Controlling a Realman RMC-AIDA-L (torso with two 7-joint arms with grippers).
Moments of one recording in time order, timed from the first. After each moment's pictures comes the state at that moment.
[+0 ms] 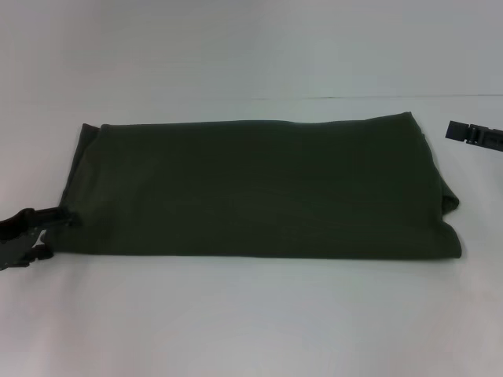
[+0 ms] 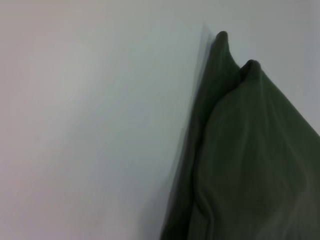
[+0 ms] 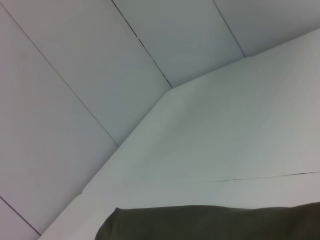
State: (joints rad) left arm -0.53 -2.05 0.36 0.79 2.51 1.32 -2.59; right arm 0.57 1.93 -0.36 -0.60 -2.07 -1.50 1.84
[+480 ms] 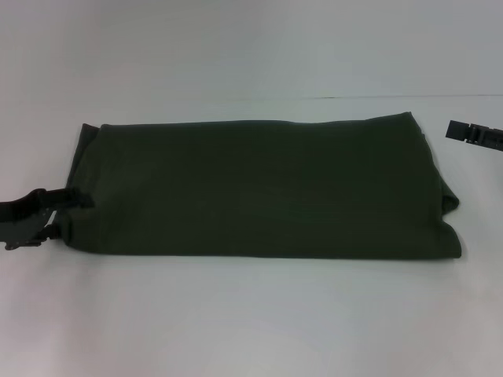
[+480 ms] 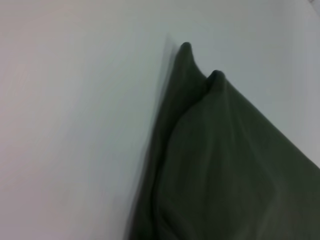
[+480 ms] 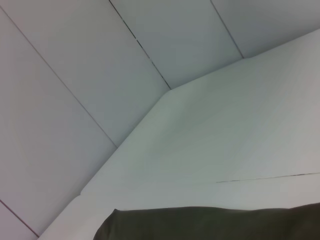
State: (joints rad) left arm -0.57 -2.05 0.37 0.79 2.49 1.32 -2.58; right arm 0.57 1.93 -0.36 -0.60 -2.06 -1.49 1.84
